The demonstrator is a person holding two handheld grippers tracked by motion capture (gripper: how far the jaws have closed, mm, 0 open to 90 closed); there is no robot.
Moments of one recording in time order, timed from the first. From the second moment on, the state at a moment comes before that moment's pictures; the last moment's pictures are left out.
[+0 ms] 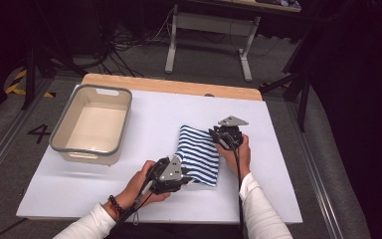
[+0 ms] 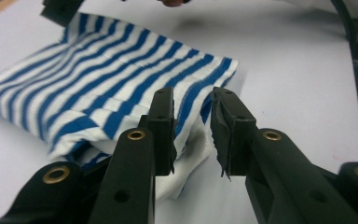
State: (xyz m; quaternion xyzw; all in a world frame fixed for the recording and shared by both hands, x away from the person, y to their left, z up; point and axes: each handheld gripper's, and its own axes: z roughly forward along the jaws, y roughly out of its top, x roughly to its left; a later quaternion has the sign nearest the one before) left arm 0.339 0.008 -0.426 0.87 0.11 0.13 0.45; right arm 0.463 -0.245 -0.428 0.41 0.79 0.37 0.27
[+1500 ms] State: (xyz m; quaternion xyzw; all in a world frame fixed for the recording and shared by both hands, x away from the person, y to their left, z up) left arm 0.361 0.005 -0.449 0.87 0.16 0.13 0.44; right arm 0.424 -0.253 -0.450 0.38 0.80 0.36 0.28
